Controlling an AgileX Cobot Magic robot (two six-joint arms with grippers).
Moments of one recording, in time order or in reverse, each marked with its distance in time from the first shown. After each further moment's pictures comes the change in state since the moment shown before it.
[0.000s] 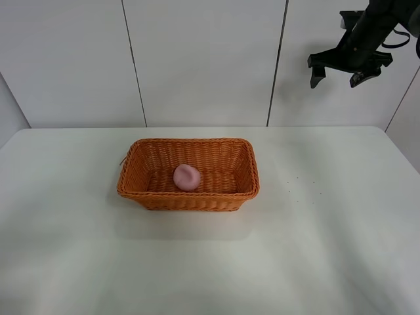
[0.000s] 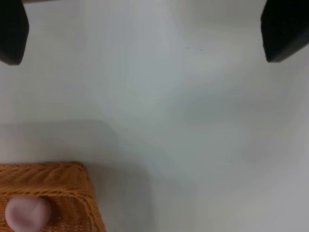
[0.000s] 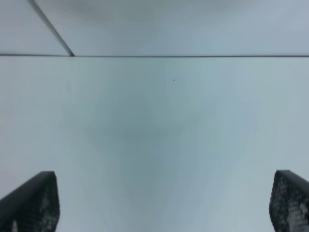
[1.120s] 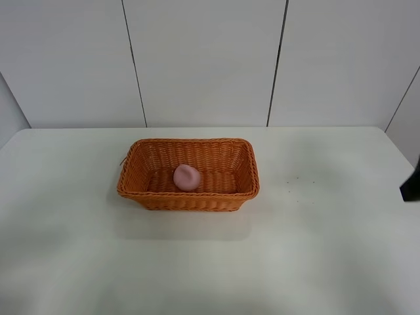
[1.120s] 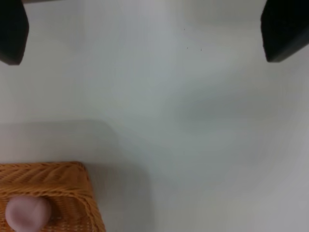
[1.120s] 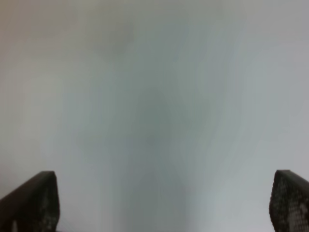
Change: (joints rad) left arm 0.000 0.000 0.000 0.000 0.000 0.000; right arm 0.008 -1.392 1.501 0.026 -0.031 0.000
